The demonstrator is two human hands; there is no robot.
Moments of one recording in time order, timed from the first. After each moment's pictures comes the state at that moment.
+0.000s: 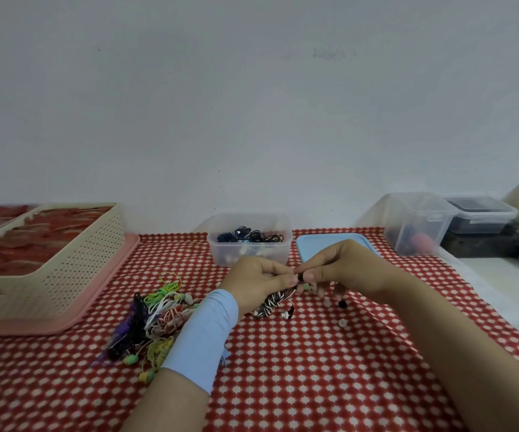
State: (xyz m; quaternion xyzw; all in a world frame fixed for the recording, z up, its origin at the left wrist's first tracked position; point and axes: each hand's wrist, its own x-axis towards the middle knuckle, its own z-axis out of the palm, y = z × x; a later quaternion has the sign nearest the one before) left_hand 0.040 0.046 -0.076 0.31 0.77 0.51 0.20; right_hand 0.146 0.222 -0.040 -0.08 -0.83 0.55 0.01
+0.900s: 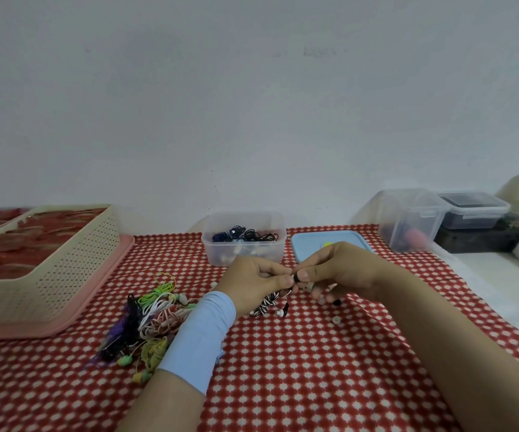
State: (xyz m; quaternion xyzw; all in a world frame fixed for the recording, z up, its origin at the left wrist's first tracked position) left_hand 0.045 0.048 -0.078 0.33 0.77 0.52 0.18; right_hand 0.147 0.222 -0.037 -0.15 -0.78 0.60 -0.05
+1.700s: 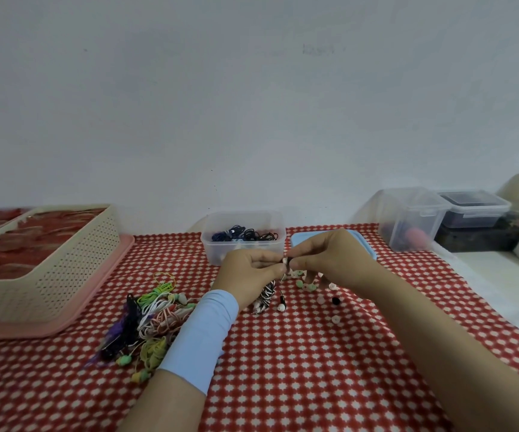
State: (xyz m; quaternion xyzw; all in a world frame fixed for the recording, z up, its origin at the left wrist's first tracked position) left_hand 0.045 0.052 -0.075 0.27 0.76 0.57 0.14; right_hand 0.138 0.212 -0.041 -0.13 -0.85 0.50 0.11
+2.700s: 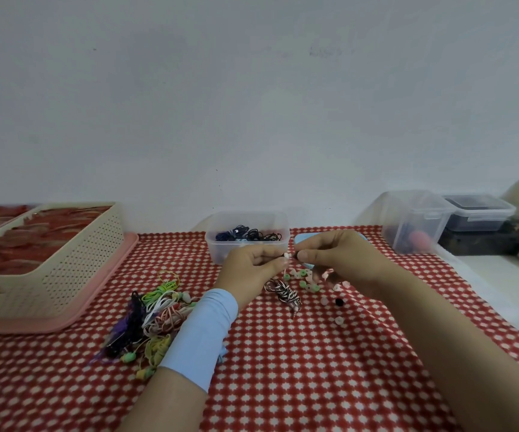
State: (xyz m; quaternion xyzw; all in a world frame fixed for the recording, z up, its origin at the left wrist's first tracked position) left_hand 0.043 0.048 -0.073 0.28 0.73 0.61 0.13; right_hand 0.142 0.218 -0.037 -0.11 -0.80 0.59 0.08
